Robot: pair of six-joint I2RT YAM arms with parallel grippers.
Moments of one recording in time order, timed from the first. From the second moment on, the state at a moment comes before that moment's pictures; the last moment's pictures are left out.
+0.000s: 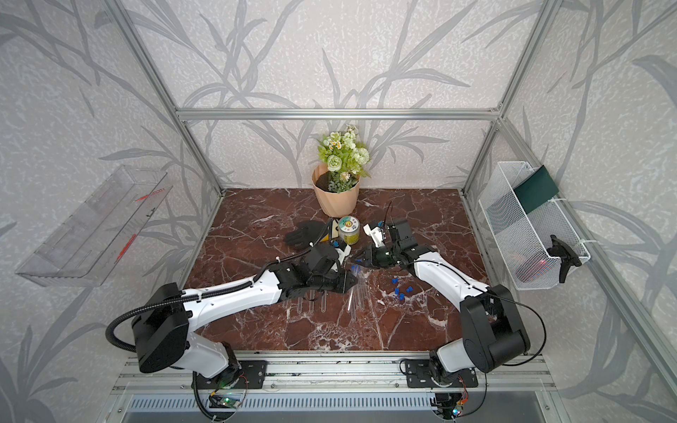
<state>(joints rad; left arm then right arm) -0.93 1.51 1.00 -0.25 0.16 -0.71 0.37 1.46 0.90 -0.25 -0.78 0.52</state>
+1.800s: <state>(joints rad) -0.93 1.51 1.00 -0.18 0.14 -0.71 0.30 1.46 0.94 -0.28 -0.83 0.55</state>
